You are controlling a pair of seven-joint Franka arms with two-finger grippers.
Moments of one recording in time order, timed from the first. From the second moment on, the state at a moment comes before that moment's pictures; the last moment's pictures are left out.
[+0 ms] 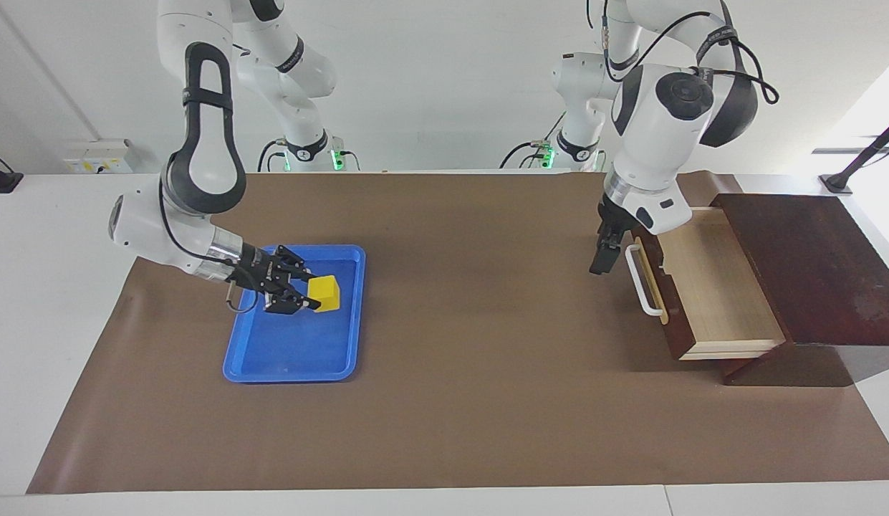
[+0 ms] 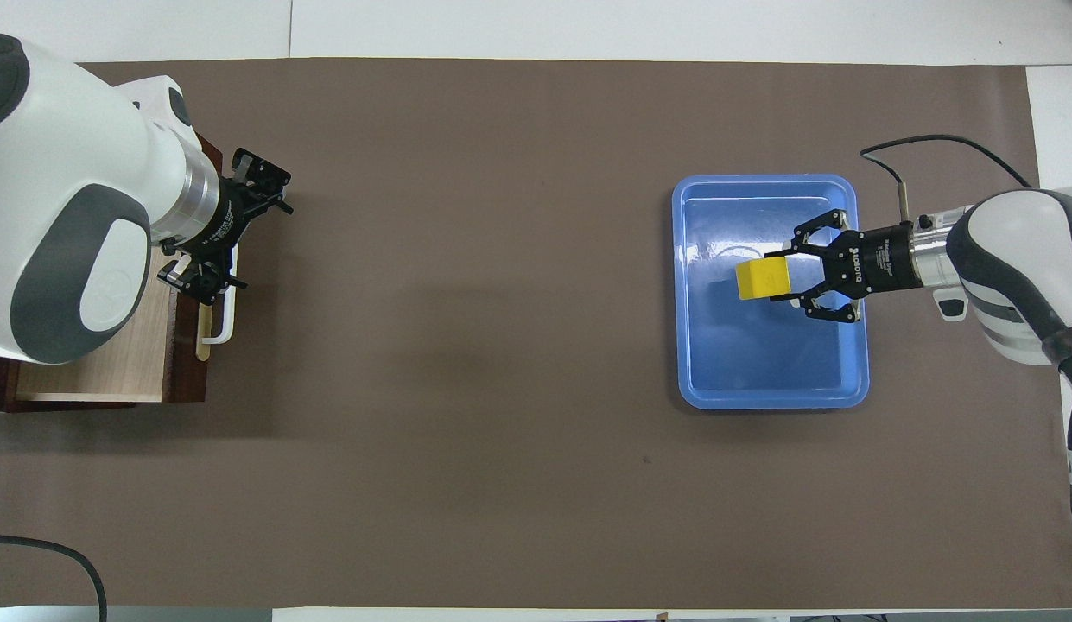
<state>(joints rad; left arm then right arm) -0.28 0.14 -0.09 -1.68 0.00 1.81 -1.53 -0.08 0.28 0.10 -1.83 0.81 1.95 1.11</state>
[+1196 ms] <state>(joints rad) -0.51 0.33 -0.10 -1.63 -0.11 2.07 -2.11 0.35 0.29 0.10 -1.76 0.81 2.22 1.55</state>
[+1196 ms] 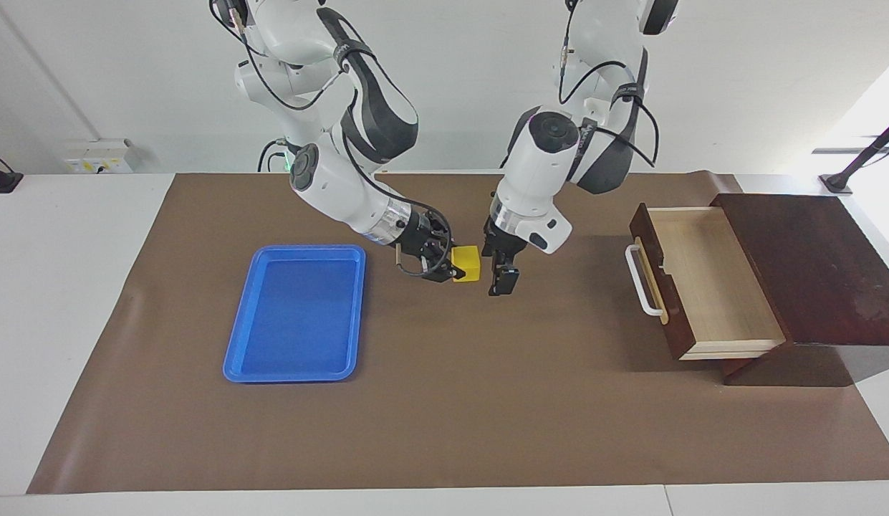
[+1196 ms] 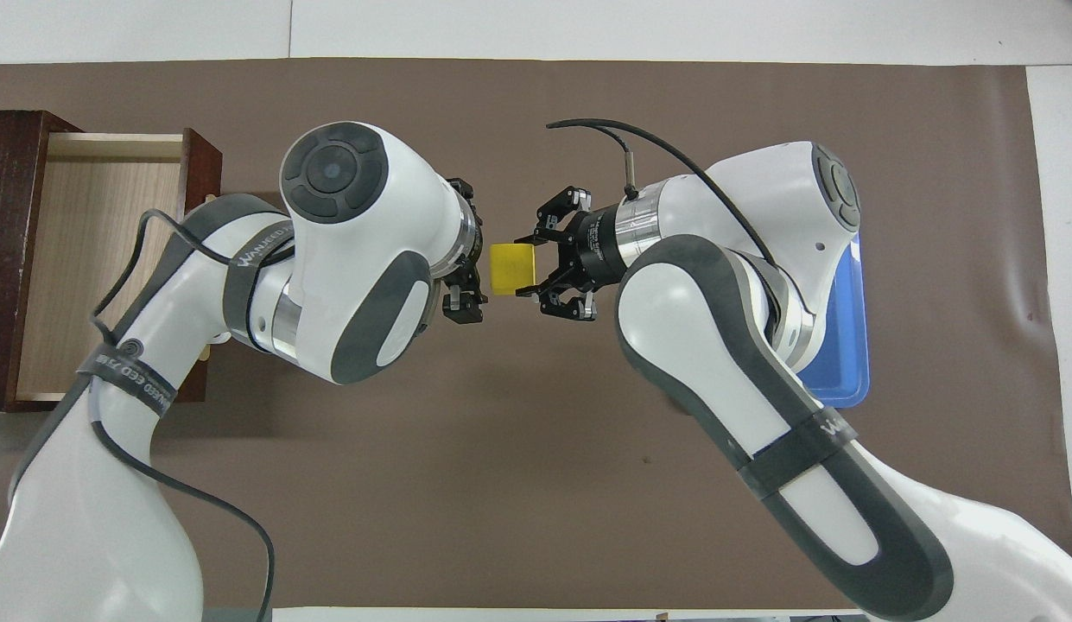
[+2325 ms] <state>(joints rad) -0.52 0.34 -0.10 -1.62 -0.11 2.08 -2.14 0.36 0.30 0.09 -1.76 0.81 2.24 1.55</state>
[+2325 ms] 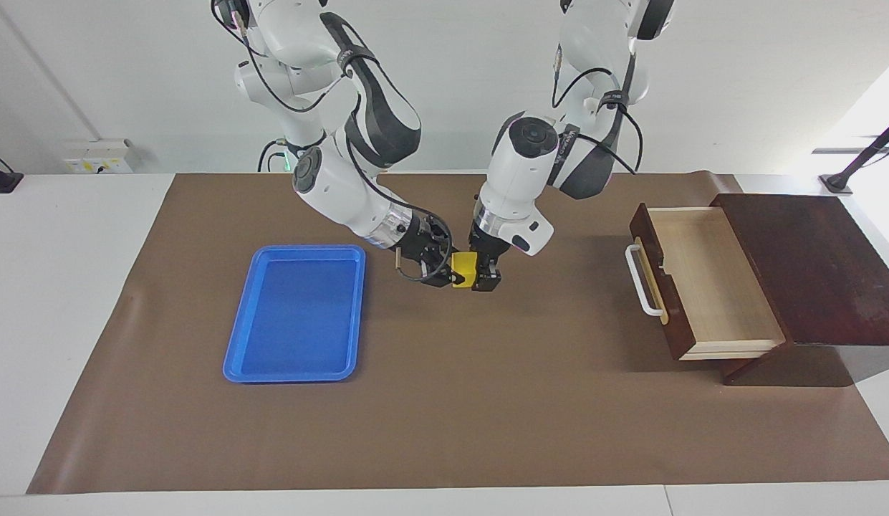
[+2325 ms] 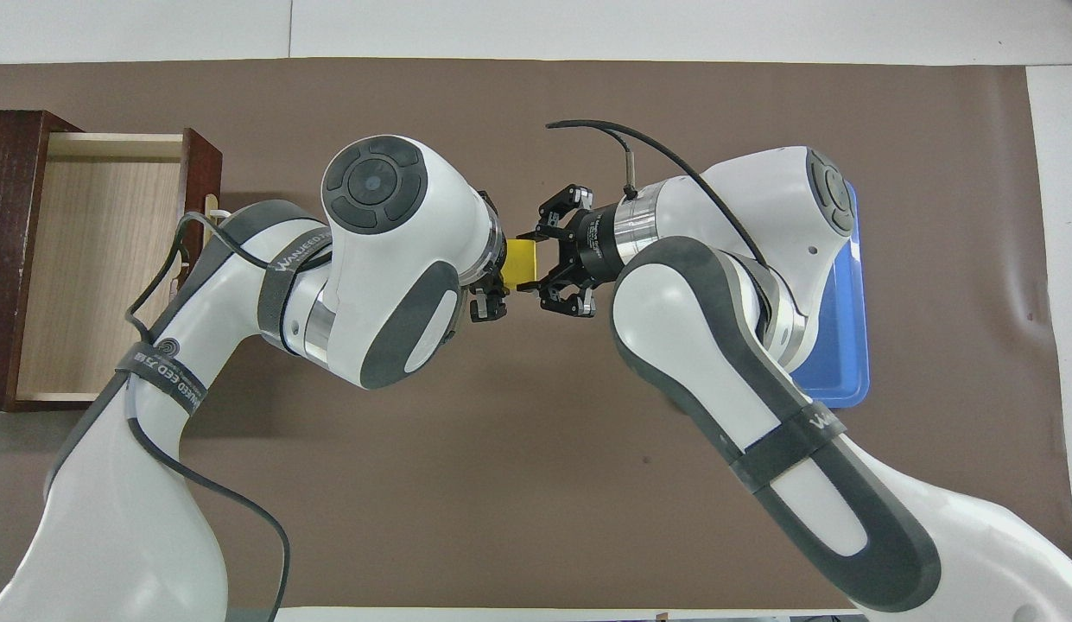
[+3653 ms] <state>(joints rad) -0.50 0.33 -0.08 -1.62 -0.11 2.05 -2.06 0.33 0.29 0.09 -1.75 0.81 2.20 1.59</state>
